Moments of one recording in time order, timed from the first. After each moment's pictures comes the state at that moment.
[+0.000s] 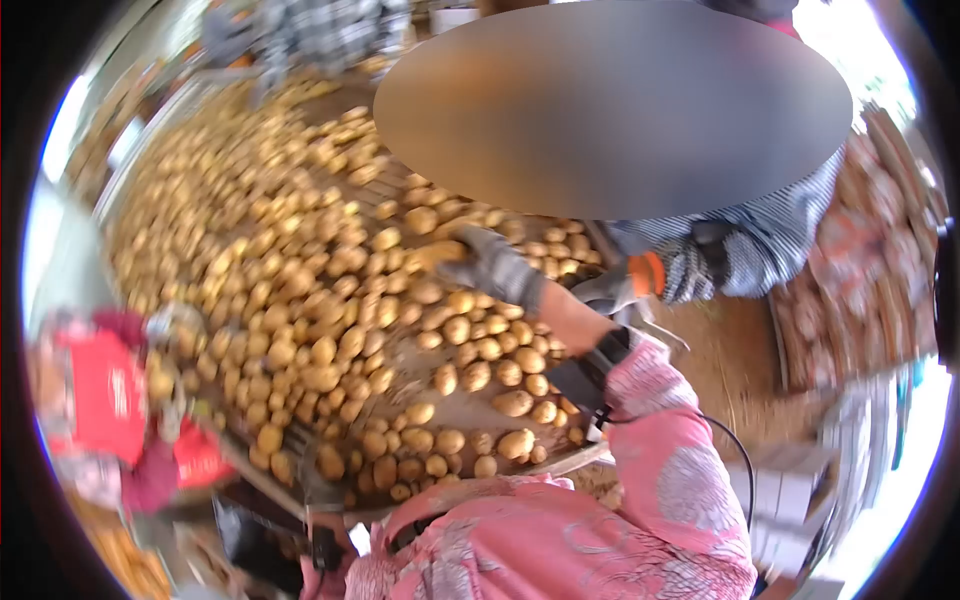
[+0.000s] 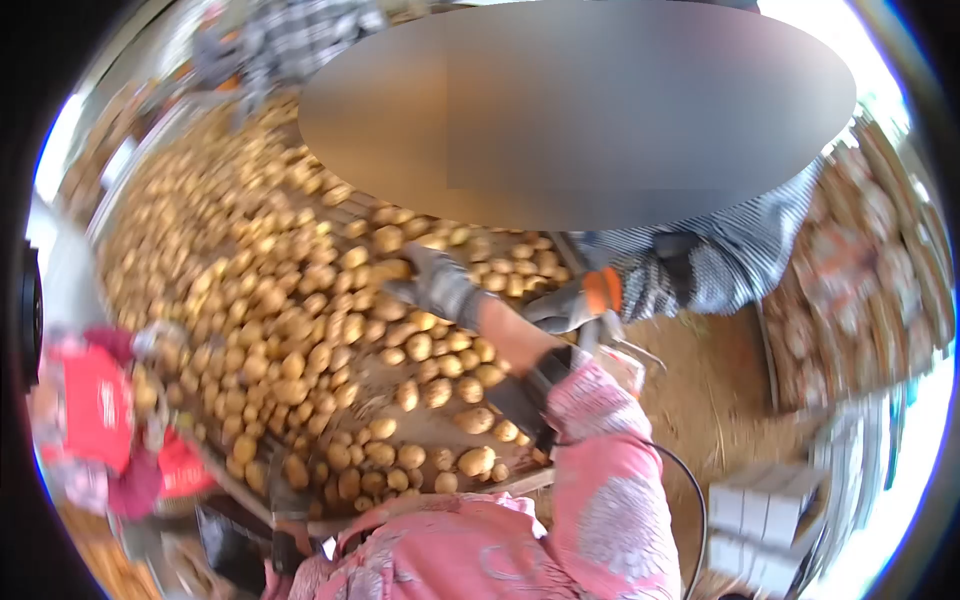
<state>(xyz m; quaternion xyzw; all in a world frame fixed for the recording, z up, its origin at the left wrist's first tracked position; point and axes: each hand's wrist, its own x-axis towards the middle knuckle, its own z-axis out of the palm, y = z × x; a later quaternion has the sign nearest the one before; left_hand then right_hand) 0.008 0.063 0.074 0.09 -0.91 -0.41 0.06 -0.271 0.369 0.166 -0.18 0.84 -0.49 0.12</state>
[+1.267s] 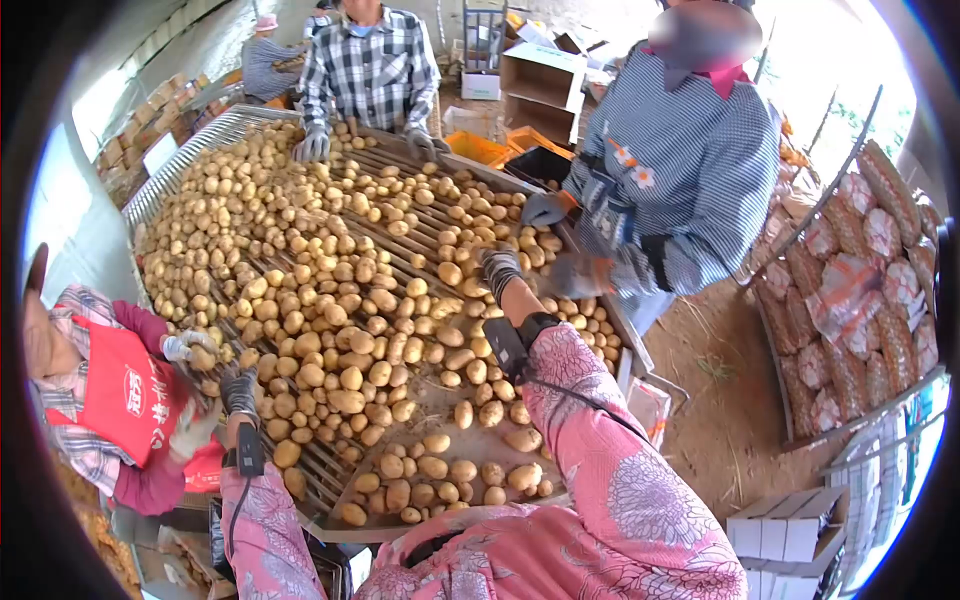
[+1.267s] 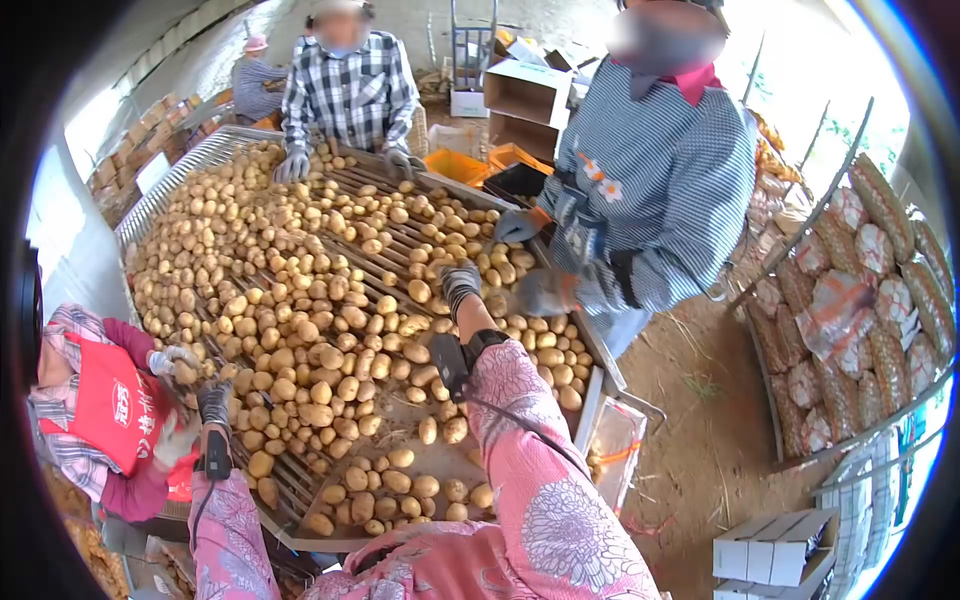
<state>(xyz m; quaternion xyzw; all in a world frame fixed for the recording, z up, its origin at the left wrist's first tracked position) -0.153 -0.161 0.075 0.31 -0.87 -0.35 0.17 -0.433 0.329 0.039 0.22 0.71 -0.67 0.06</state>
